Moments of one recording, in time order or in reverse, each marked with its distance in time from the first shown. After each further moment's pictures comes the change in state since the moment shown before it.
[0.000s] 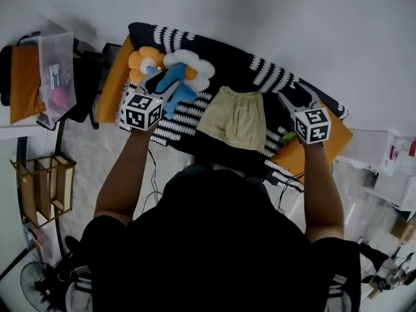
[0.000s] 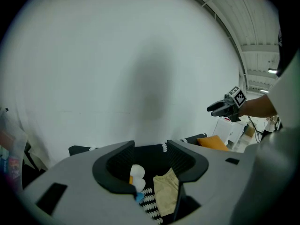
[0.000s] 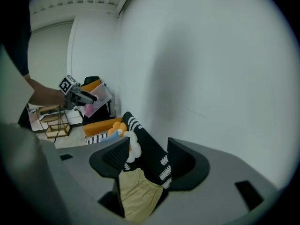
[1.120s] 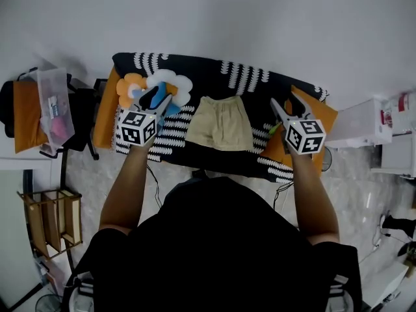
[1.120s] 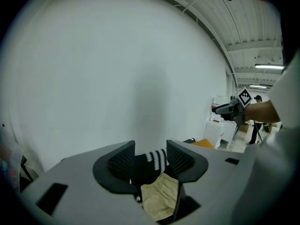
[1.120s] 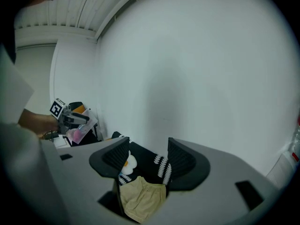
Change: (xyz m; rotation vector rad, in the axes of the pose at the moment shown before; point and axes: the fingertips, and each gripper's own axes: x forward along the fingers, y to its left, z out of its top) left arm -0.048 -0.136 0.041 0.097 -0.093 -0.060; right arm -0.190 0.001 -0.033 0.272 -0.217 -0.210
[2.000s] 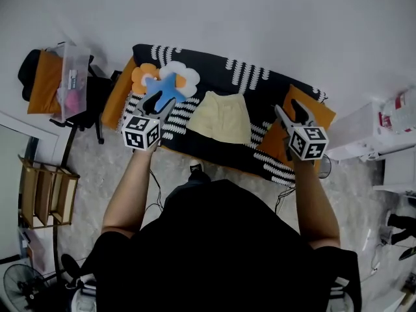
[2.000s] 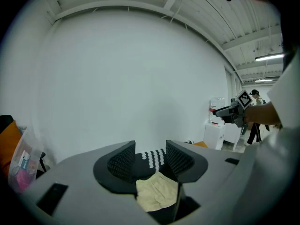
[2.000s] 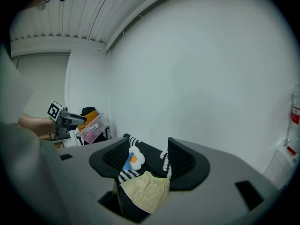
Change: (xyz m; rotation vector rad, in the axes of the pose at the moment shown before) left arm -0.157 -0.151 -0.021 0.025 -0.092 0.120; right arm -0.177 0.023 -0.042 -0.008 -0.086 0.074
